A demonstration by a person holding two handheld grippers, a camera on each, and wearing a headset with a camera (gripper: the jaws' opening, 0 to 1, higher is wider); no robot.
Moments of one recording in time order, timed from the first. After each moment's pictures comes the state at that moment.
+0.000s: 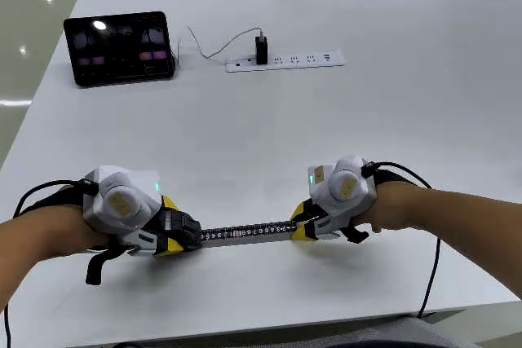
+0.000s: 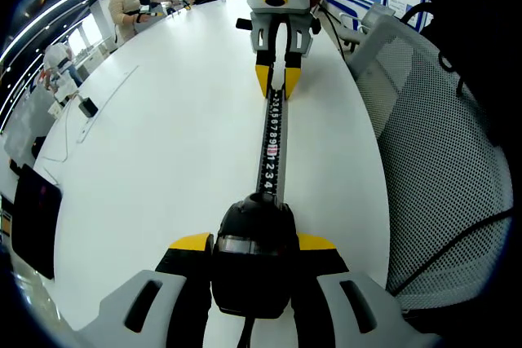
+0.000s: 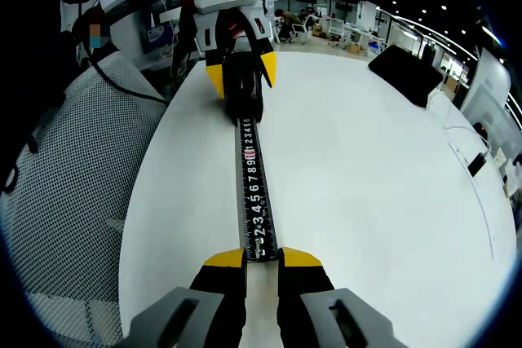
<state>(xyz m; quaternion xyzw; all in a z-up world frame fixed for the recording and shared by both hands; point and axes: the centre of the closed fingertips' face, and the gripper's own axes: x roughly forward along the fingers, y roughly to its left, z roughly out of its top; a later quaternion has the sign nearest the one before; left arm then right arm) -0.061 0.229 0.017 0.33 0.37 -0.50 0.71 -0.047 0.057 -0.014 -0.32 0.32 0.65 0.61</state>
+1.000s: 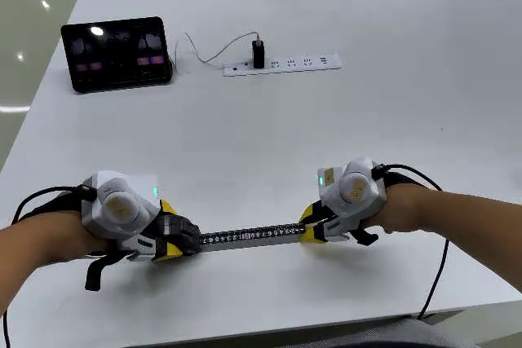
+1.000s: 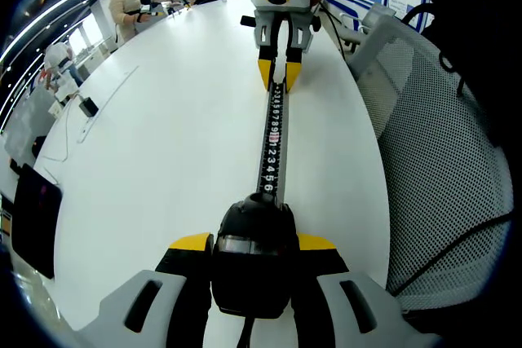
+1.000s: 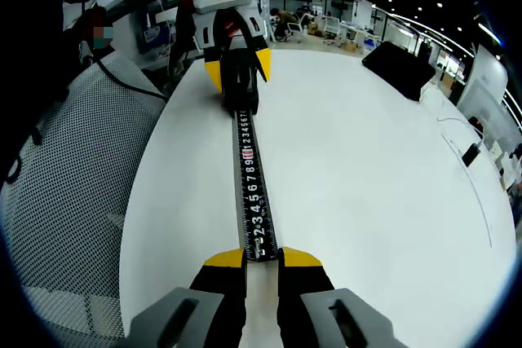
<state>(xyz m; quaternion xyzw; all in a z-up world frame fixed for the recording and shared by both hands) -0.061 0.230 0.017 0.33 0.37 -0.50 0.71 -0.044 0.039 -0.014 -0.32 0.33 0.64 0.62</state>
